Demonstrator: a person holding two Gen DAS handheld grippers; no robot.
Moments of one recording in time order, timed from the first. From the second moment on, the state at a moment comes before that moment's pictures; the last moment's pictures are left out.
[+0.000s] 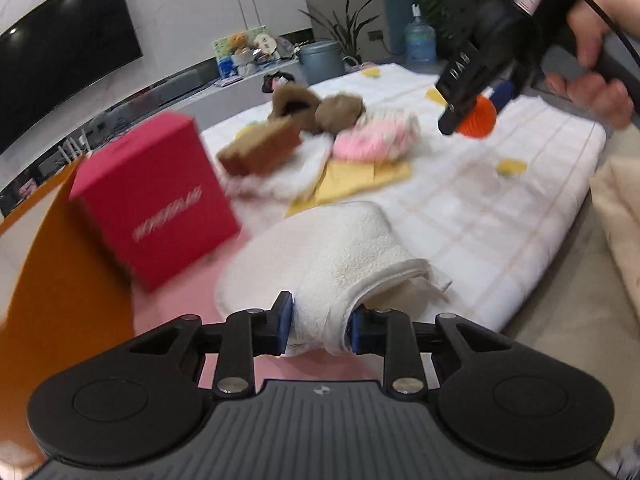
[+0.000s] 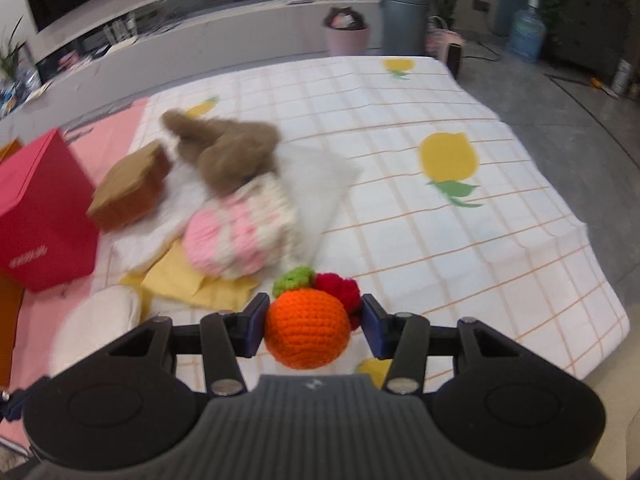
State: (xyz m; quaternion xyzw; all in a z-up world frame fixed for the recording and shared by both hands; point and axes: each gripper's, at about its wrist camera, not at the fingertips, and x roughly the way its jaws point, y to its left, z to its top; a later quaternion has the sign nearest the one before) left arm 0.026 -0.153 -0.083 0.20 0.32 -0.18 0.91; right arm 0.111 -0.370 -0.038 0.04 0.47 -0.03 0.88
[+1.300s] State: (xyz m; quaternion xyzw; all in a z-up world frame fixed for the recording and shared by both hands) left arm 0.071 -0.126 -0.035 0.02 0.36 -0.20 0.91; right arm 0.075 -0.320 -0.022 0.01 0.44 0.01 0.90
